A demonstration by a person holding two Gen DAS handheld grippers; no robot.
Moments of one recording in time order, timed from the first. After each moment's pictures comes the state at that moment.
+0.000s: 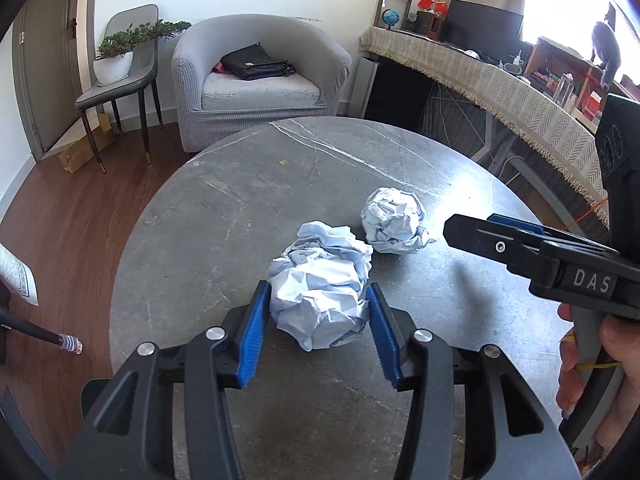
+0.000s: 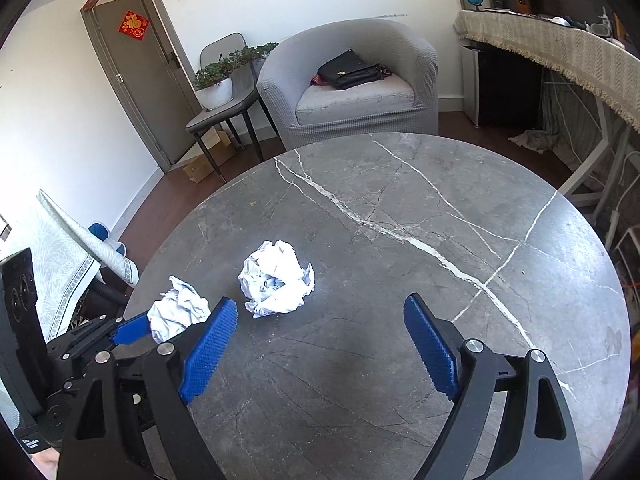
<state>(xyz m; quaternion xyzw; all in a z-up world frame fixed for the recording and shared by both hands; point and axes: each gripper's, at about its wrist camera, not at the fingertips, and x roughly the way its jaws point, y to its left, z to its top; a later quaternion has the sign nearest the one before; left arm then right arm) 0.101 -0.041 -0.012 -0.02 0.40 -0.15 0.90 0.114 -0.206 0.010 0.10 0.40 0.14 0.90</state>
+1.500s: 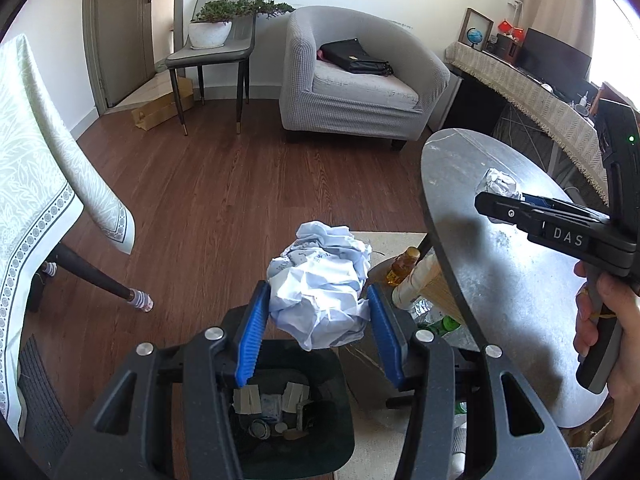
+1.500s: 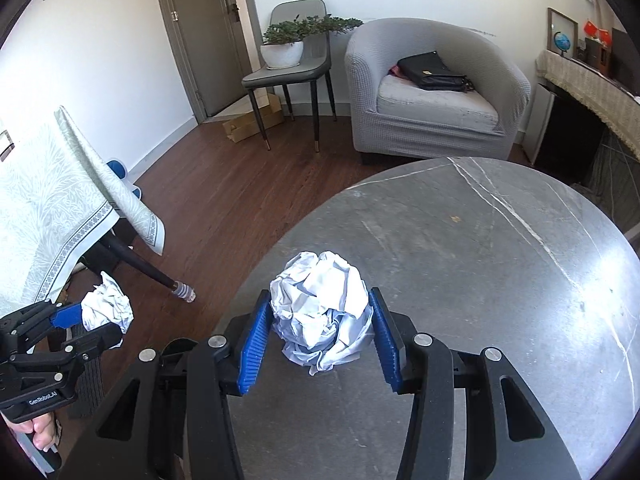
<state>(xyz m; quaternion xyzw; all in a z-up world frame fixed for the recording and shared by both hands) 0.056 0.172 -0.014 -0.06 0.43 -0.05 0.90 0.135 -0.016 0.008 -0.02 0.41 0.21 0.89</state>
